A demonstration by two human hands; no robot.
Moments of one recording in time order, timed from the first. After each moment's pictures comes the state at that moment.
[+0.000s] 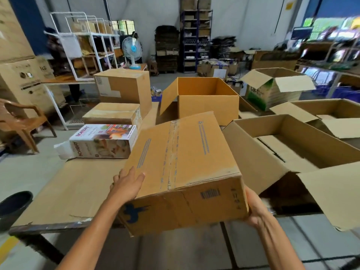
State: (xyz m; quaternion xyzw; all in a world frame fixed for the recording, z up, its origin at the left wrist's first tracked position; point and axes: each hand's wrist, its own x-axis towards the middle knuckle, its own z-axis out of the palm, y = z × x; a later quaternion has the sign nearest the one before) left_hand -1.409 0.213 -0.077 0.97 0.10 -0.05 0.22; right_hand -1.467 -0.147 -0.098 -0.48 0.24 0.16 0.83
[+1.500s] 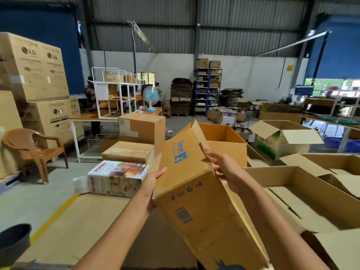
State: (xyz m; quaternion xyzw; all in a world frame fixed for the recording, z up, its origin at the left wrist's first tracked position) left_hand -1.387 0.172 0.050 0.53 0.03 -0.07 0.84; right_hand -1.408 -0.049 0.124 -0.77 -0.08 0.01 0.63
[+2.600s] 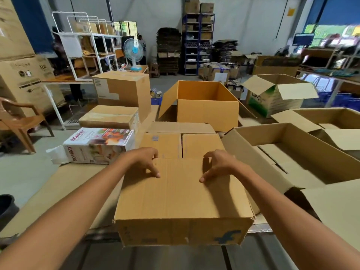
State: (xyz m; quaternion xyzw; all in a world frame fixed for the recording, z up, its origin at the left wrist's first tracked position) left_hand -1.292 0.171 0.008 0.97 -0.12 -0.20 0.11; right_hand -1.312 -0.123 -0.013 -0.98 -0.08 0.12 0.13
